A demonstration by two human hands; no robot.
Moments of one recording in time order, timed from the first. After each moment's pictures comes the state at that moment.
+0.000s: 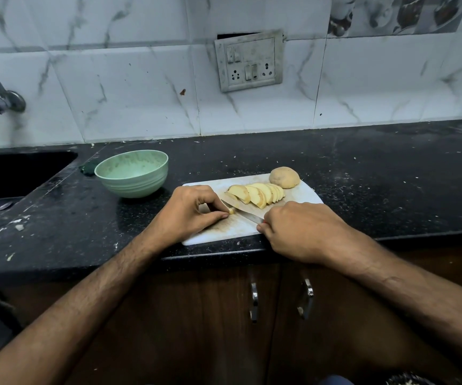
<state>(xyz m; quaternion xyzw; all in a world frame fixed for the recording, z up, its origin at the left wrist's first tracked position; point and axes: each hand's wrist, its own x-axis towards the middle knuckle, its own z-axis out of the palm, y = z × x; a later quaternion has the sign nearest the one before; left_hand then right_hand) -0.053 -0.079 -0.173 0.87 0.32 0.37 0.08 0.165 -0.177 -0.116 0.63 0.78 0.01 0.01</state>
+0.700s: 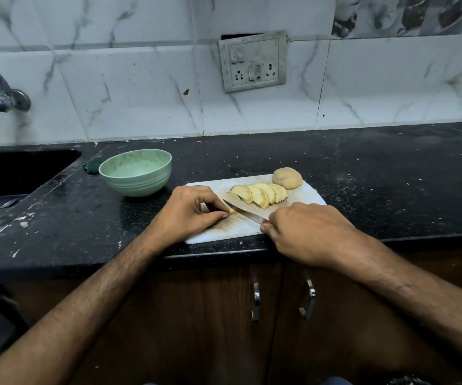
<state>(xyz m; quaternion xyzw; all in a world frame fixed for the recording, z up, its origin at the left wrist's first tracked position) -0.057 -0.080 -0.174 0.86 0.34 0.38 0.09 0.165 -0.184 -0.113 0.63 0.78 0.02 0.01</state>
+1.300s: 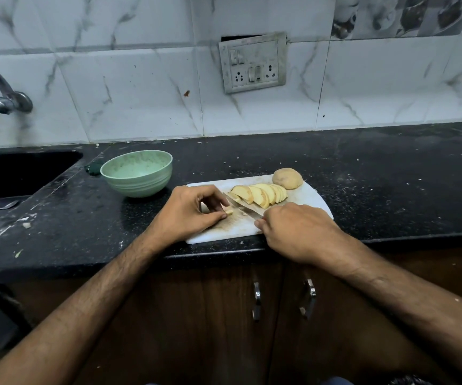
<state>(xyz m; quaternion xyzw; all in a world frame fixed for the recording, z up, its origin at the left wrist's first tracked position) -0.055 -0.086 -0.171 0.84 0.36 0.39 0.11 0.158 -0.173 -0.125 0.64 0.77 0.00 -0.02</state>
